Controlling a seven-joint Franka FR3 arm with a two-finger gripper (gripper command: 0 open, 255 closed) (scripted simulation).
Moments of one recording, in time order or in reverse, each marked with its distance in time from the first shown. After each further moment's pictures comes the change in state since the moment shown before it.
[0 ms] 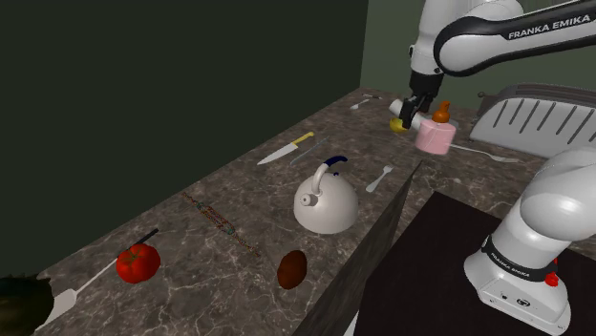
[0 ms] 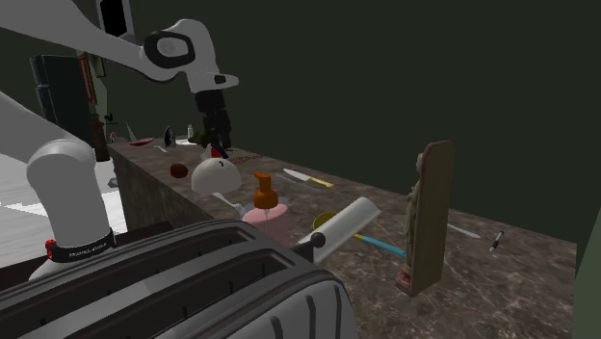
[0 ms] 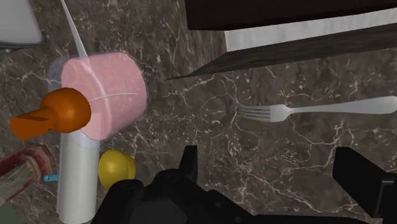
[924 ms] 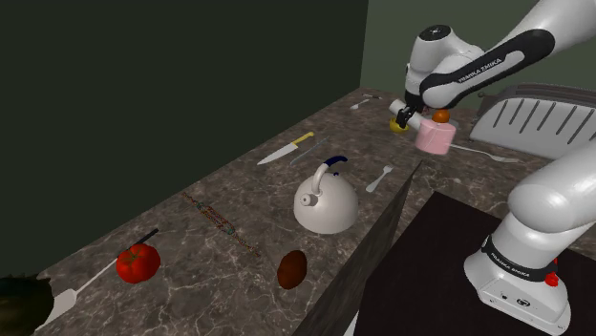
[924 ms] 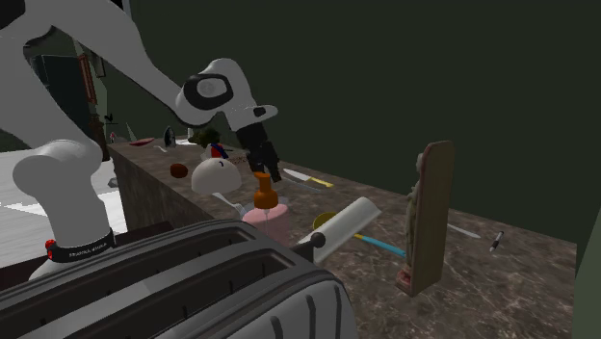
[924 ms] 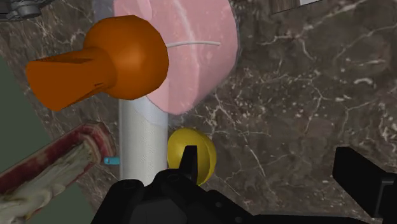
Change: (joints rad) arm -0.225 0.371 -0.086 0.007 -0.344 0.524 0.092
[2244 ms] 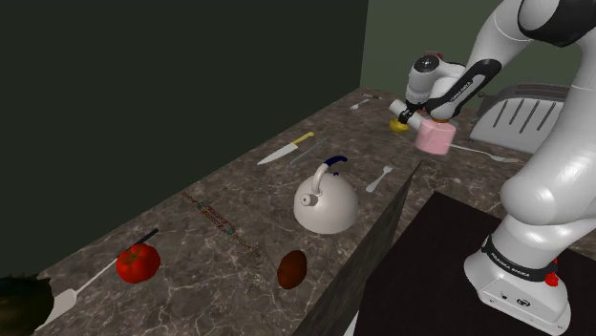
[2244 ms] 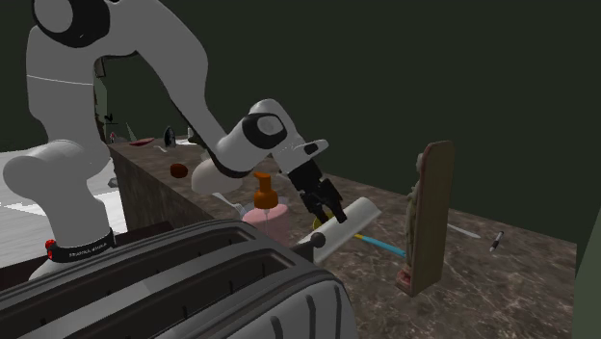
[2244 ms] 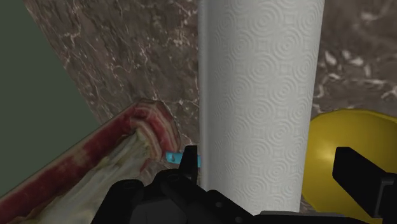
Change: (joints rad) arm -0.193 0.532 -0.098 0.352 -0.509 0.360 0.359
